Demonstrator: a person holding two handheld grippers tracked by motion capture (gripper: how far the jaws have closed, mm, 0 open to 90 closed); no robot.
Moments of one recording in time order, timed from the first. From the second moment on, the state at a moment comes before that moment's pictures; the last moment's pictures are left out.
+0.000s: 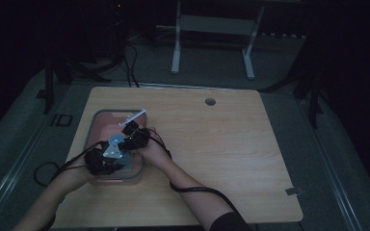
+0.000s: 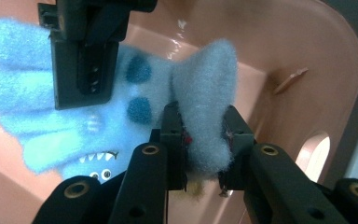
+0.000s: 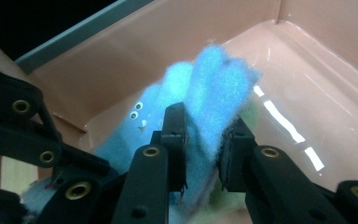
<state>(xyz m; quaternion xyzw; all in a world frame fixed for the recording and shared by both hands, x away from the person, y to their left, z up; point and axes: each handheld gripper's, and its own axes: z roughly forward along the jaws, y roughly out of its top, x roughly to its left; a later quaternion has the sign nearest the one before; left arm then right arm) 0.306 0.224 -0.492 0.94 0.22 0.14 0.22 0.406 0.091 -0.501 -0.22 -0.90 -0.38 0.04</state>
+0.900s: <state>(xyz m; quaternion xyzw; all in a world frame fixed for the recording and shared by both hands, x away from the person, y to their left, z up) 0.299 0.231 -0.459 0.88 0.32 0.19 0.29 0.401 0.052 -0.448 -0.21 -0.86 -0.46 0.00</state>
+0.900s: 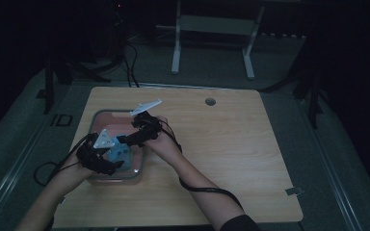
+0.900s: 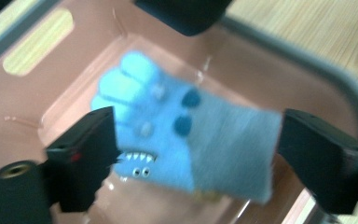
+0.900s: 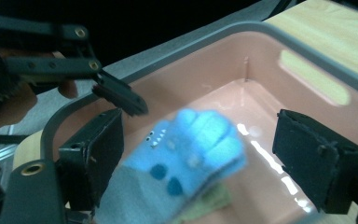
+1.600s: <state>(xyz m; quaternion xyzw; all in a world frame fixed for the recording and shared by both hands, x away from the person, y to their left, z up) 0.289 0.147 -0.450 0.87 0.29 0.16 0.38 0.388 -0.043 -0.450 -0.22 -0.86 -0.46 -0.03</state>
